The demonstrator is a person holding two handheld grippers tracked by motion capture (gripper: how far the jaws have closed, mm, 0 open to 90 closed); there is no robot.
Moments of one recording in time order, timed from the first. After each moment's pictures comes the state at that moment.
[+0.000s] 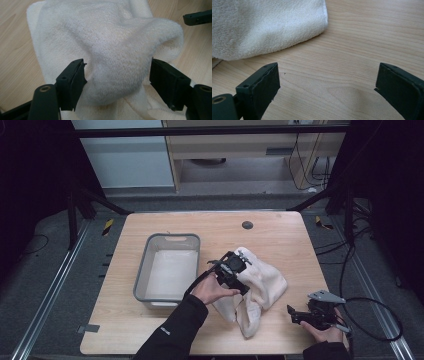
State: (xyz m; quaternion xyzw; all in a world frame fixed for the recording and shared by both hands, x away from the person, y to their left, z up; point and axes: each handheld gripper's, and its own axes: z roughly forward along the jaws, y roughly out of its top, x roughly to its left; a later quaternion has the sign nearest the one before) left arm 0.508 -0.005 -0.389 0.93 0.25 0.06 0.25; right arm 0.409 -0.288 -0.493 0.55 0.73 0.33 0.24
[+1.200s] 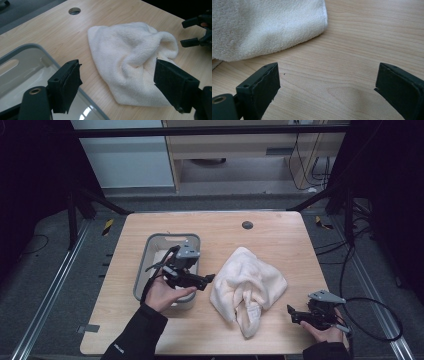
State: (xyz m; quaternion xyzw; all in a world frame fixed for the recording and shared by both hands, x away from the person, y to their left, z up) left arm 0.469 0.124 -0.337 0.85 0.31 0.15 0.40; right arm 0.409 -0.289 -0.493 0.54 0.73 0.34 0.24
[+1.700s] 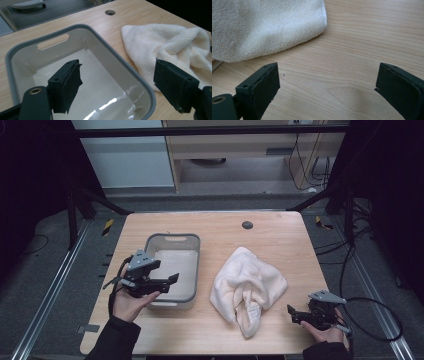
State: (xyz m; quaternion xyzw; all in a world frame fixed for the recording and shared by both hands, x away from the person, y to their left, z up) left arm 0.449 0.218 -0.356 0.79 0.39 0.20 0.43; right arm 0.408 -0.289 -0.493 0.55 0.73 0.34 0.24
